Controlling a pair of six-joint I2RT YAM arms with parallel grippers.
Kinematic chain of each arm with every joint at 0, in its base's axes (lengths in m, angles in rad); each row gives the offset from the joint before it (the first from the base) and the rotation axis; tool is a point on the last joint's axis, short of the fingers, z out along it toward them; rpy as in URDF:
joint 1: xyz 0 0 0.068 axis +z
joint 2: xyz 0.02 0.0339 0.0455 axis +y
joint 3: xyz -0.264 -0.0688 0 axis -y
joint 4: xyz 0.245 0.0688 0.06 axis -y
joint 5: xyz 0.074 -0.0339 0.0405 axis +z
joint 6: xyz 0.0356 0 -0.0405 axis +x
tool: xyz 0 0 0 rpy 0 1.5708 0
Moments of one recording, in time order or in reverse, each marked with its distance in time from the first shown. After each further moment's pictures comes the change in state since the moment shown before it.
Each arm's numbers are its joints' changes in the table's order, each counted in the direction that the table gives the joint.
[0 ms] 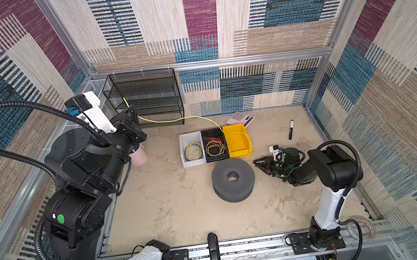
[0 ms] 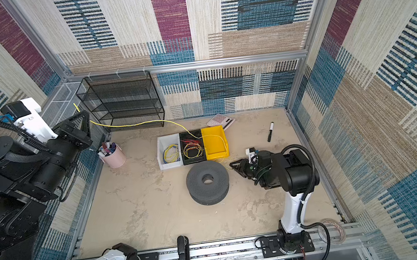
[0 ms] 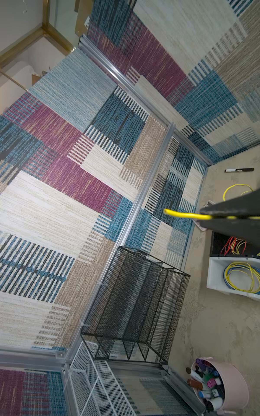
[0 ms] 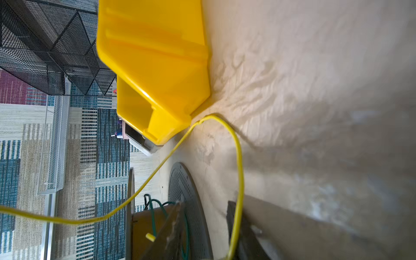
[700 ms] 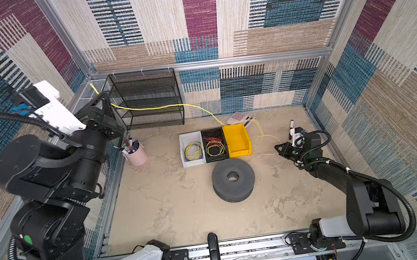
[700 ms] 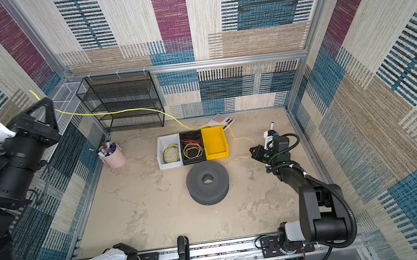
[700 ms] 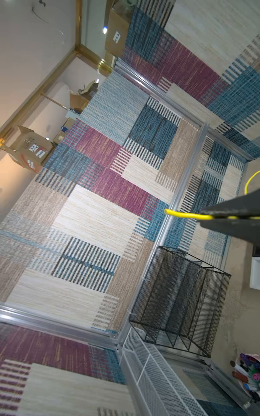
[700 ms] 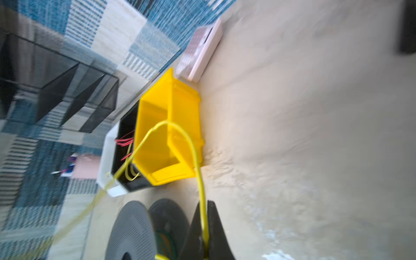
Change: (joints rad) left arm 0.000 0.108 0.372 -0.040 0.117 0.122; right arm -0.170 -0.536 0.160 -0.767 -0.319 -0.451
